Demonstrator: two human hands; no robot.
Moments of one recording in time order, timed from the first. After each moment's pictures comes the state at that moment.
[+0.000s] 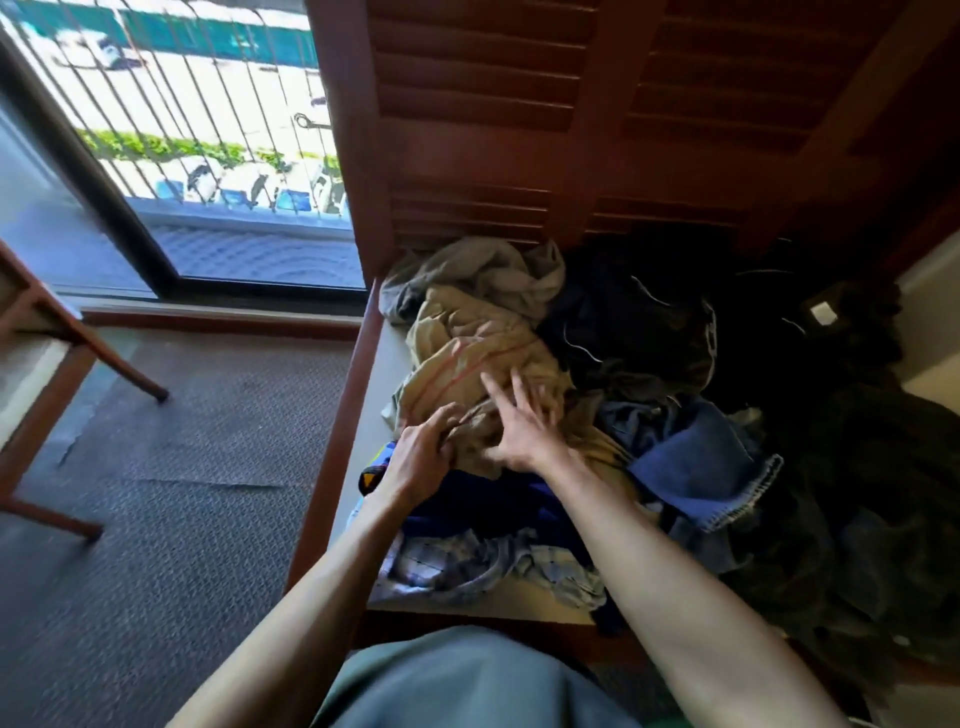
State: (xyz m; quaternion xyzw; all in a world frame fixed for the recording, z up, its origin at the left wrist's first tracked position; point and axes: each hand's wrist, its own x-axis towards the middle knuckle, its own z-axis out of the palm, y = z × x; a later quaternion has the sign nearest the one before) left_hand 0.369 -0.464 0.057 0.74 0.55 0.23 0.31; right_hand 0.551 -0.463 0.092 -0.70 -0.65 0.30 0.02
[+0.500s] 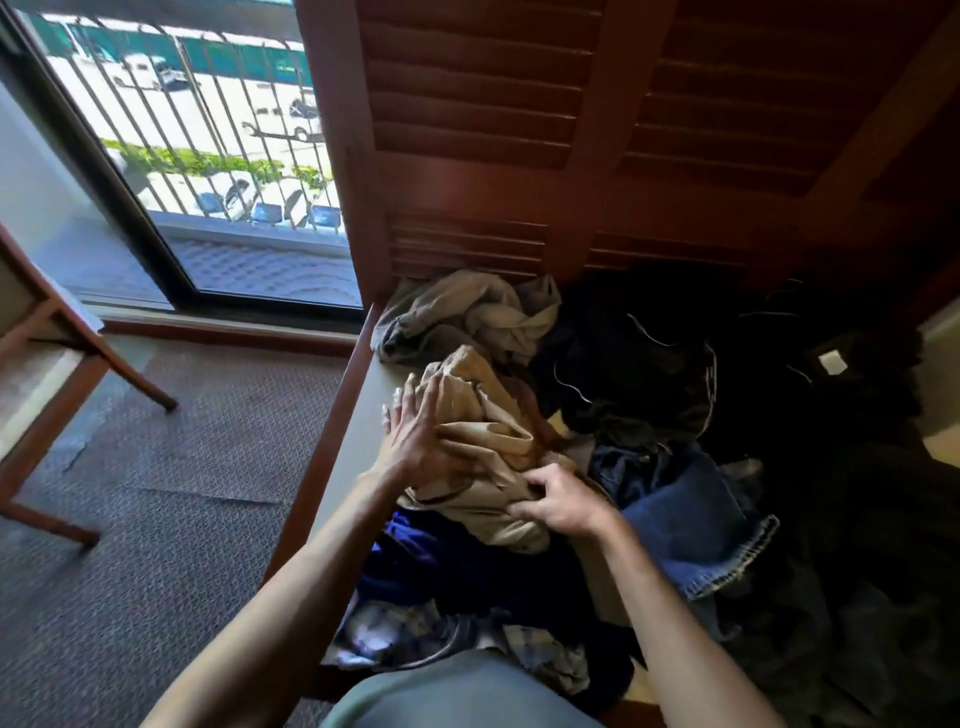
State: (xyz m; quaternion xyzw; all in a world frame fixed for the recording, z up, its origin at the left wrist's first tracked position) left_hand 0.411 -0.400 0.083 0.71 0.62 0.11 0.31; right_hand 0.641 -0.484 0.092 -0.61 -0.62 0.48 0.11
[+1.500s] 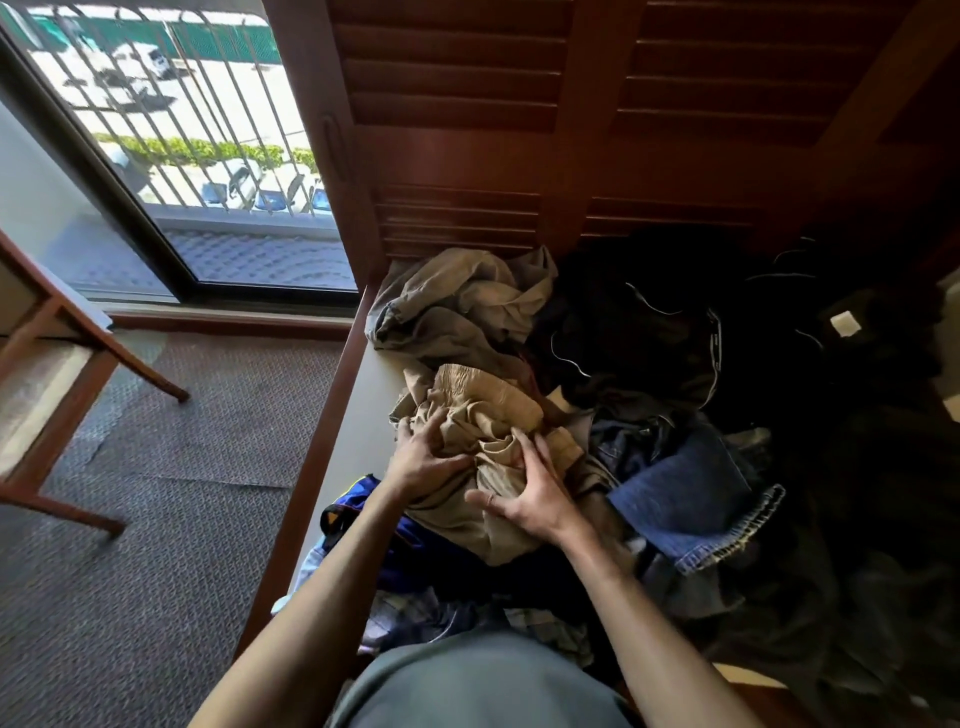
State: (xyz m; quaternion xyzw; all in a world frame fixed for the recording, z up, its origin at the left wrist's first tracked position) left_hand 0.424 -0.436 0.062 0.61 0.65 0.10 0.44; right_hand 0.614 -0.511 0.061 -0.68 -0.53 0.46 0.22
